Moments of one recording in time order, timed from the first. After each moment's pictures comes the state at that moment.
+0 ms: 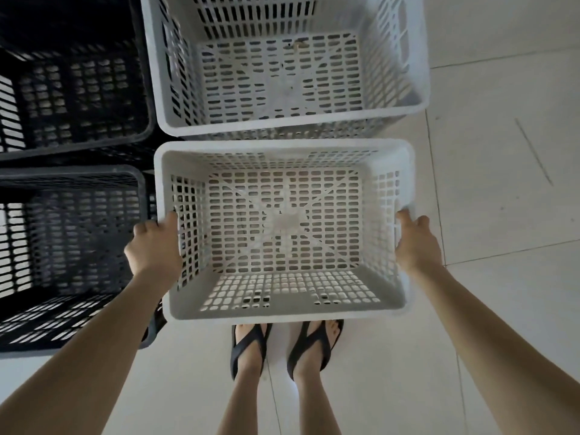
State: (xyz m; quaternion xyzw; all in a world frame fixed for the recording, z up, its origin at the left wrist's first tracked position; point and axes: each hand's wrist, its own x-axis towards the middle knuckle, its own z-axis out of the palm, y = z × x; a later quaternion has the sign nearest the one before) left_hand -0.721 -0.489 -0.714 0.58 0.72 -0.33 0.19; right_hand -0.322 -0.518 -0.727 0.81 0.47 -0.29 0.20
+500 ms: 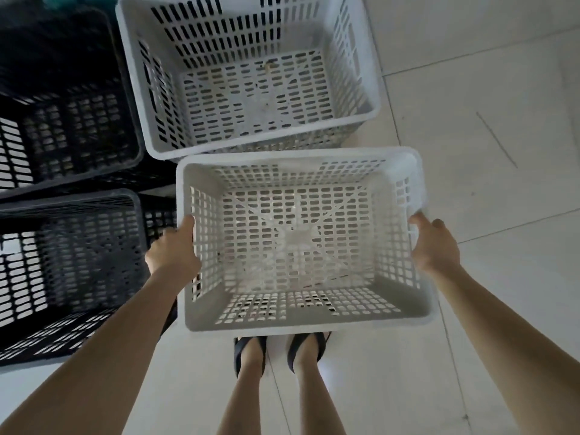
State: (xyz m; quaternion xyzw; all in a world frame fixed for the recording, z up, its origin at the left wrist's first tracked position) left_hand -0.666 -0.478 -0.659 0.59 0.72 -0.29 0.24; right_hand -0.262 -0.542 -0.665 0.83 0.44 -0.28 0.18
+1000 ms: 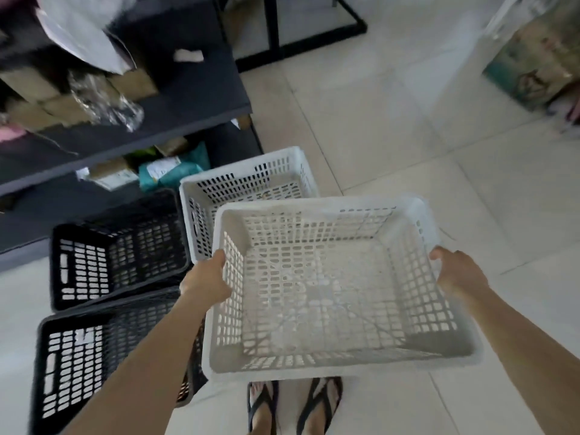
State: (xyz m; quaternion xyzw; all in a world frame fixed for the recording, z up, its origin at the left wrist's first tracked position) left_hand -0.574 -0.410 -0.392 0.65 0.67 -0.22 0.28; right_hand -0.159 -0.514 -0.408 0.86 0.41 -0.26 0.14
